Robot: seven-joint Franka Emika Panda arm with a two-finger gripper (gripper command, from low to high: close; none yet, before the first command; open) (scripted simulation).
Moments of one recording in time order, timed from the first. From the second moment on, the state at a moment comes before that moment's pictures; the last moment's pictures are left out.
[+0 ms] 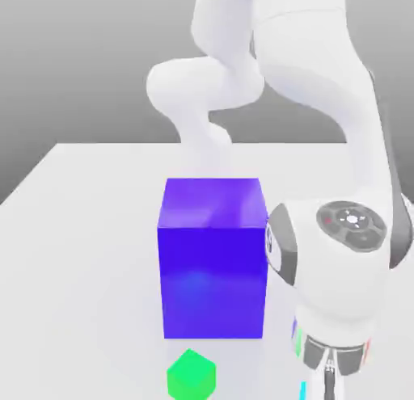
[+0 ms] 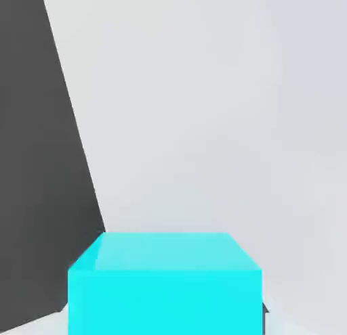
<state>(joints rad) 0.39 0.54 -0.11 -2.20 0.14 2.73 2.79</state>
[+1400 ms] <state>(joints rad) 0.58 0.32 0.13 -2.69 -0.29 3.00 1.74</state>
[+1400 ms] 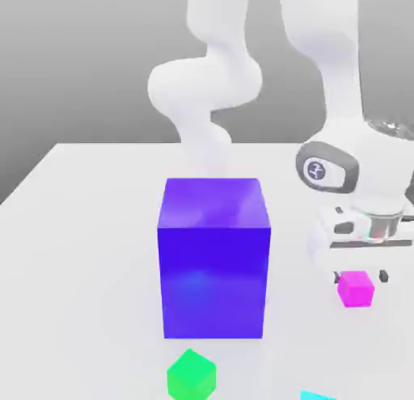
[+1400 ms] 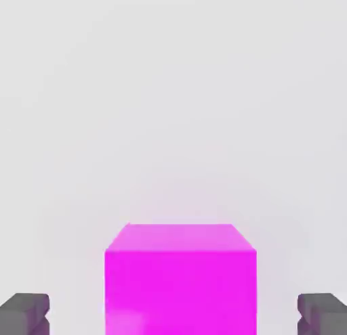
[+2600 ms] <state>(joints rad) 0.00 0.16 -0.04 -2.47 0.01 2.64 0.96</state>
